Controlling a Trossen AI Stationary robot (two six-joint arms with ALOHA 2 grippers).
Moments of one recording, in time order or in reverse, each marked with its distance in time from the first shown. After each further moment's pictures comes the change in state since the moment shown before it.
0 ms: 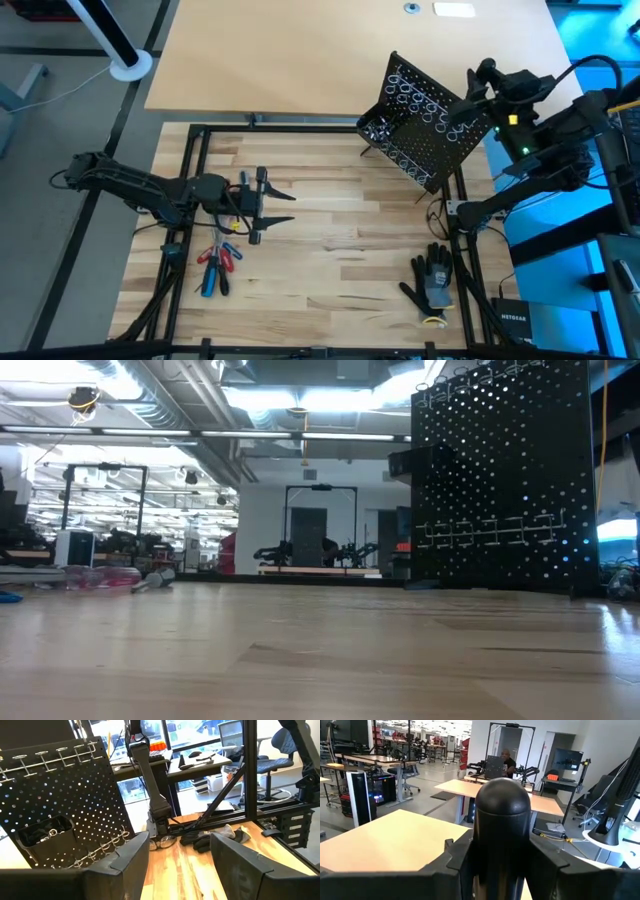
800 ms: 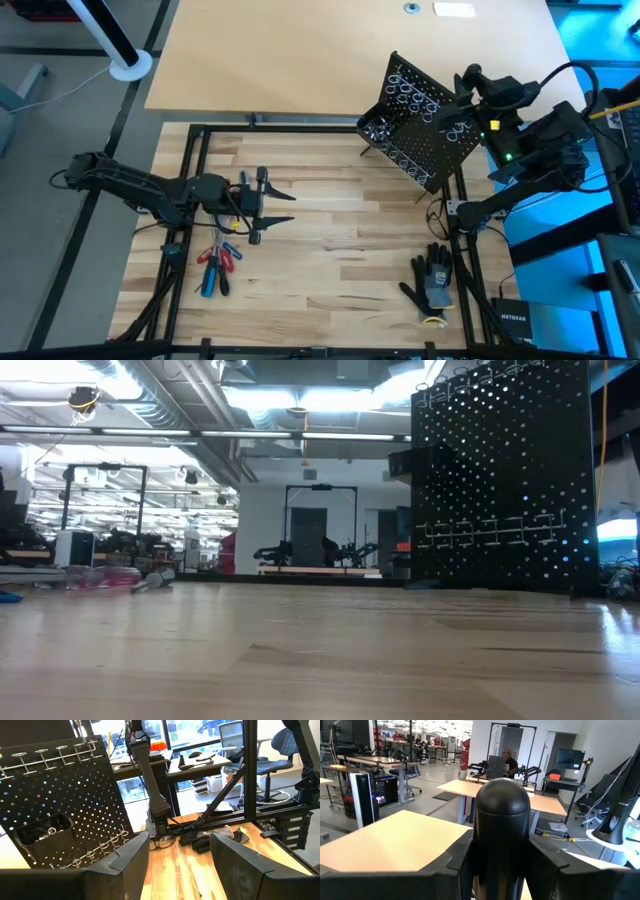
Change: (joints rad) left arm 0.000 0.000 0.000 0.001 0.000 -0.013; right arm -0.001 0.053 -0.001 0.005 0.000 0.061
